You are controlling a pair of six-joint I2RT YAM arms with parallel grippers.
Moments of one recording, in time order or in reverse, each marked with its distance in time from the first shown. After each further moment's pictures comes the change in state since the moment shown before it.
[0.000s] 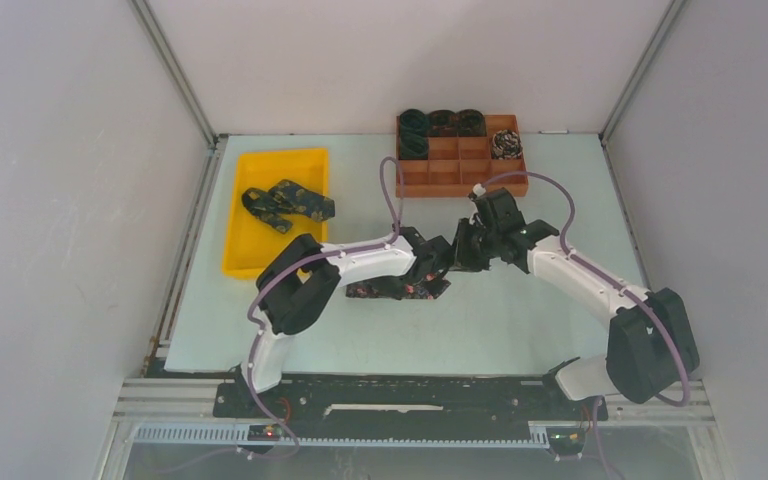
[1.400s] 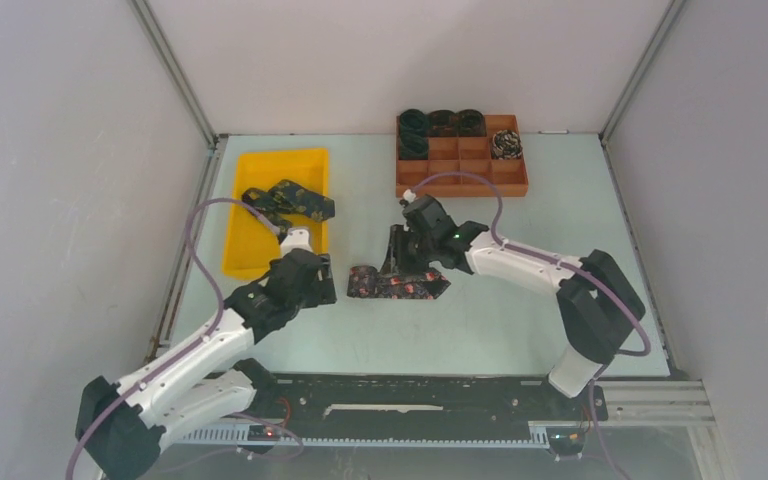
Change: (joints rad) left arm 0.282 -1.175 -0.878 0.546 0.223 0.141; right arm 0.291 0.253 0.178 0.161 0.079 0.108
